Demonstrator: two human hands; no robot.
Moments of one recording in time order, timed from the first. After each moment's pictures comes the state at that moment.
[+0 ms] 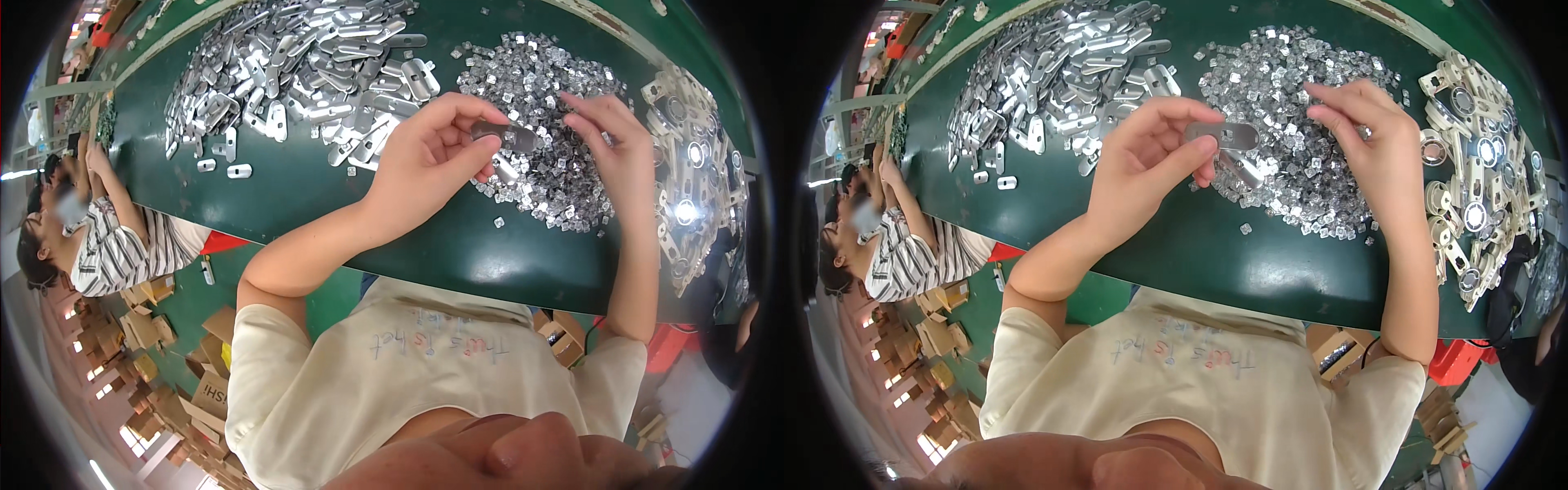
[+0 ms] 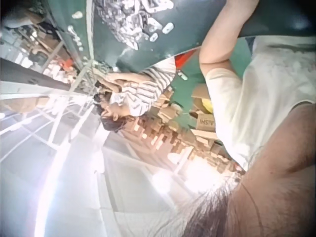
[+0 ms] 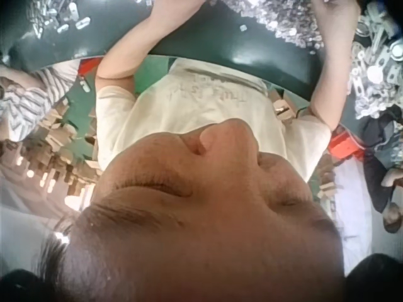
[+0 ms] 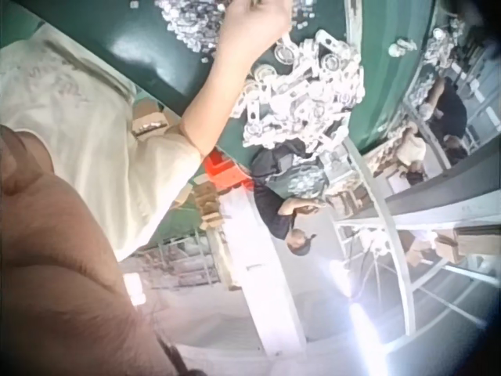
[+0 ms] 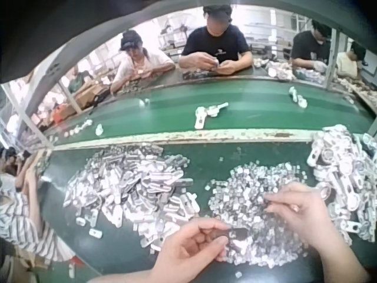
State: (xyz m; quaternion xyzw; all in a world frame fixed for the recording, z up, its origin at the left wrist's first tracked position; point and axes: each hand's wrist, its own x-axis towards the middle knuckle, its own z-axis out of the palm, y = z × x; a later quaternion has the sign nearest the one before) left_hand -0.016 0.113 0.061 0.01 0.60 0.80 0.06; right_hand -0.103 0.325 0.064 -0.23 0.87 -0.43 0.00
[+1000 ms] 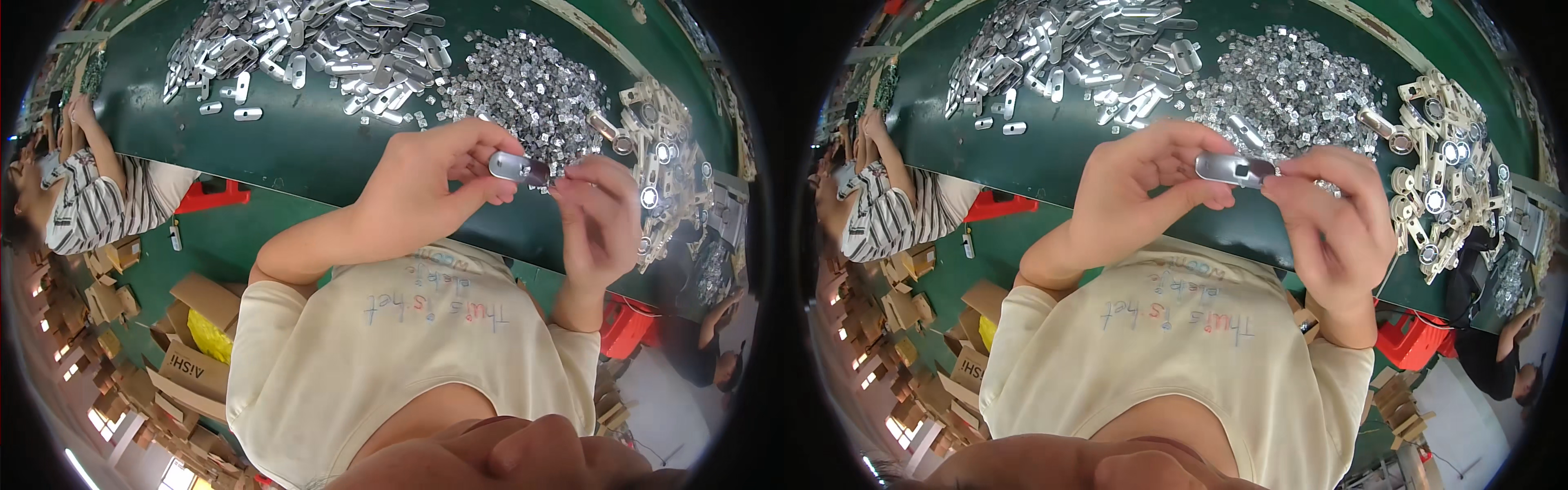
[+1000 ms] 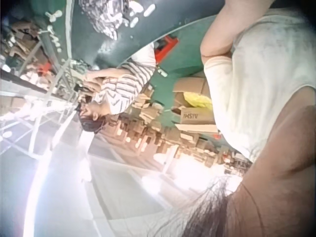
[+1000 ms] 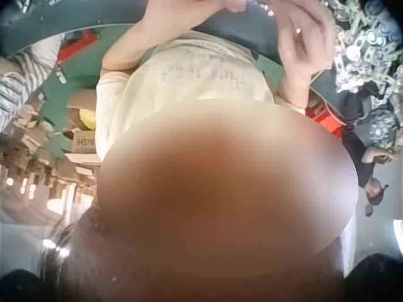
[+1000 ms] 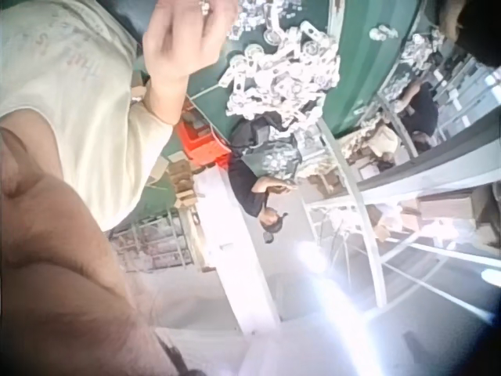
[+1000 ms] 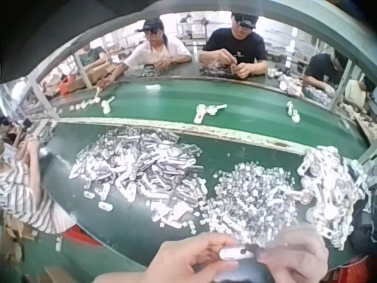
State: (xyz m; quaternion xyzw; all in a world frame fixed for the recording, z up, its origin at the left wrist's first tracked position) left_hand 0.044 0.114 0.125 0.03 0.66 0.75 0.05; right_hand -0.007 0.302 0.142 -0.36 0.75 -0.55 -0.09
